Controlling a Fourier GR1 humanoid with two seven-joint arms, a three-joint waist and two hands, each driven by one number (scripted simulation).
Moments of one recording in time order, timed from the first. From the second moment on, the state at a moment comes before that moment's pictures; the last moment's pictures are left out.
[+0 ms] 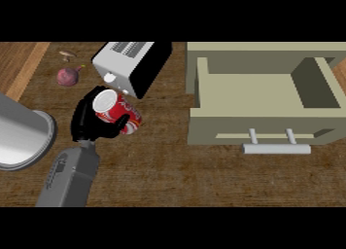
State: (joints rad) left arm -0.39 0.01 0.18 -1.10 0.28 -0.08 -0.20; right arm 0.49 0.00 -0.73 -2.29 -0.57 0.51 0.24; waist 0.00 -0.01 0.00
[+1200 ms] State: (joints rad) left arm -0.78 0.00 -0.05 -1.32 0.22 0.40 0.21; right arm 0.49 -0.01 -0.70 -2.31 -0.58 0.48 0.24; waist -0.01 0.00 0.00
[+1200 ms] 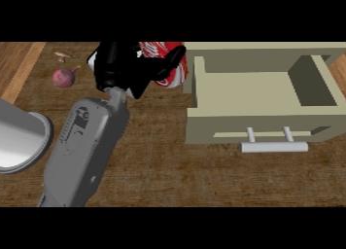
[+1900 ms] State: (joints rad) left arm -1.09 0.00 -0.15 -1.01 0.34 0.55 0.13; right arm 0.42 -0.01 -0.67 -2.28 -0.54 0.46 0.25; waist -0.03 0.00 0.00
